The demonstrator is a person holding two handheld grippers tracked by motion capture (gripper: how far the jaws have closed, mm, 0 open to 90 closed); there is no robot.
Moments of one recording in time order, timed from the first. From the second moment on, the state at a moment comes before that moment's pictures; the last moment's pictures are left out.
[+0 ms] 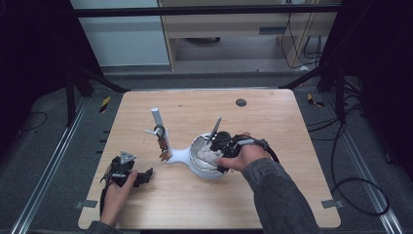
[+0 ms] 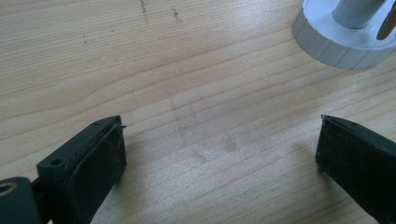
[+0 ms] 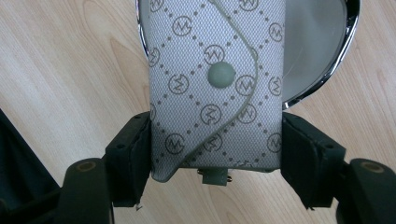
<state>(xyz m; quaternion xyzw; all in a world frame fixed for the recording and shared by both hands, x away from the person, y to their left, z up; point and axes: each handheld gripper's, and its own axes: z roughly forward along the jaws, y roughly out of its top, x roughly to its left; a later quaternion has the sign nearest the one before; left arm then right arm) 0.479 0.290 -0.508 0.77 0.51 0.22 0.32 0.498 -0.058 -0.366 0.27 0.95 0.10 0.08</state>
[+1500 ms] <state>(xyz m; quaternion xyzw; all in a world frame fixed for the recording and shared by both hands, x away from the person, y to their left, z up) 0.479 0.289 -0.508 0.77 0.50 0.22 0.32 0.511 -0.043 -0.374 0.28 0.95 0.08 0.09</state>
